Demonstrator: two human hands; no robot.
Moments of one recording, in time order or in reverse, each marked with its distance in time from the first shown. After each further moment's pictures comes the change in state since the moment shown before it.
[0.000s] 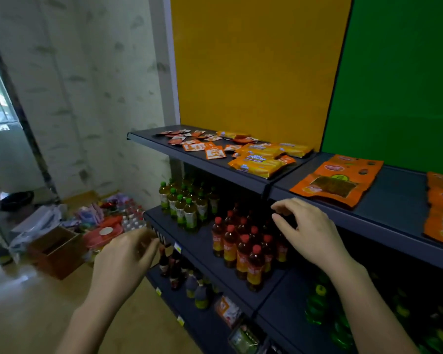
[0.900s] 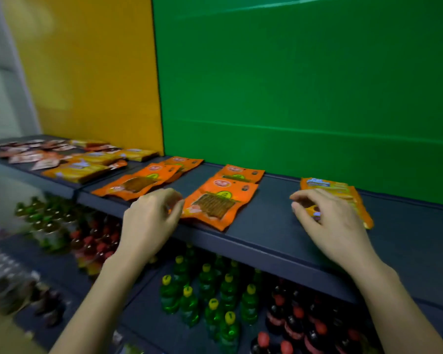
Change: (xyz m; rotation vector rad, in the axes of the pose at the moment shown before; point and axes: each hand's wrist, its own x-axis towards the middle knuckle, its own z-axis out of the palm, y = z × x) left_hand -0.037 0.423 0.078 -0.348 -0.005 0.353; right_hand -0.190 0.271 -0.280 -0.222 0.294 0.257
